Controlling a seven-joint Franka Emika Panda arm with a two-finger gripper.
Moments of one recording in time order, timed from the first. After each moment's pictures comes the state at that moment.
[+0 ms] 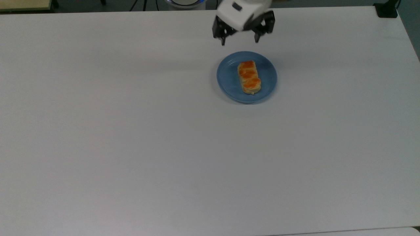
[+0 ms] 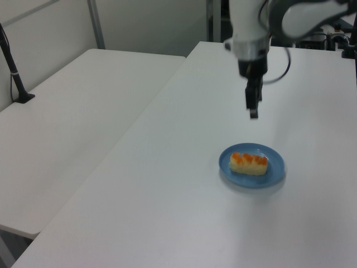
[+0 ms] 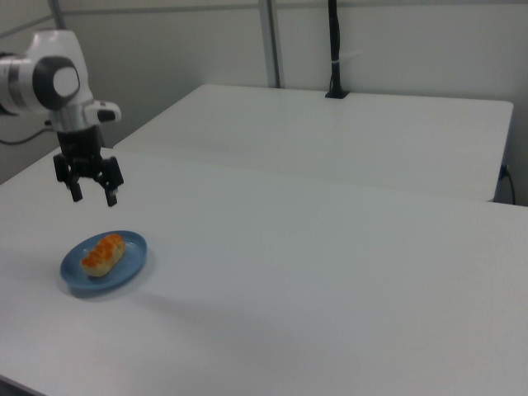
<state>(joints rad) 0.24 0.15 0.13 -1.75 -0.02 1.75 0.24</state>
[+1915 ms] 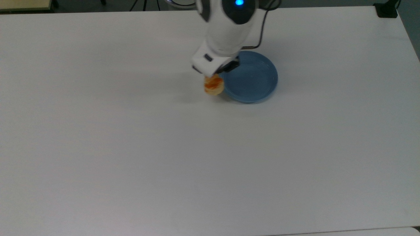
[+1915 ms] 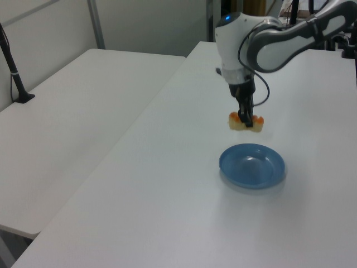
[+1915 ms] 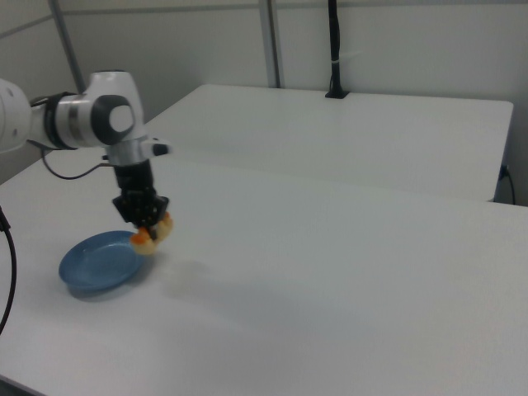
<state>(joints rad) 0.14 0.29 0.10 -1.76 -0.11 1.83 0.13</state>
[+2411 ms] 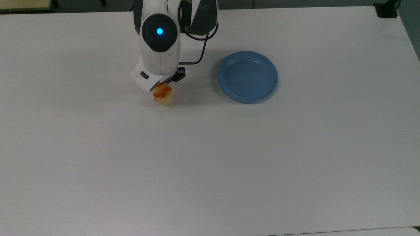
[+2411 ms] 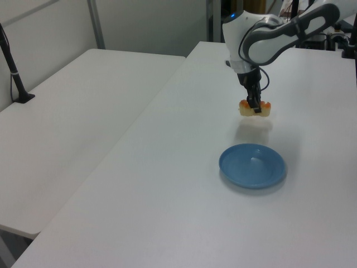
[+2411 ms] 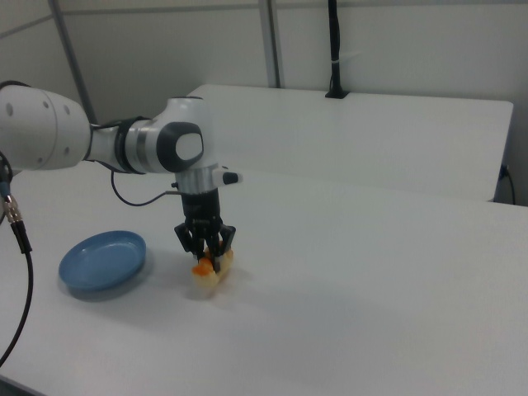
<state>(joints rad) 0.01 0.37 -0.01 -1.76 -0.15 1.86 -0.07</state>
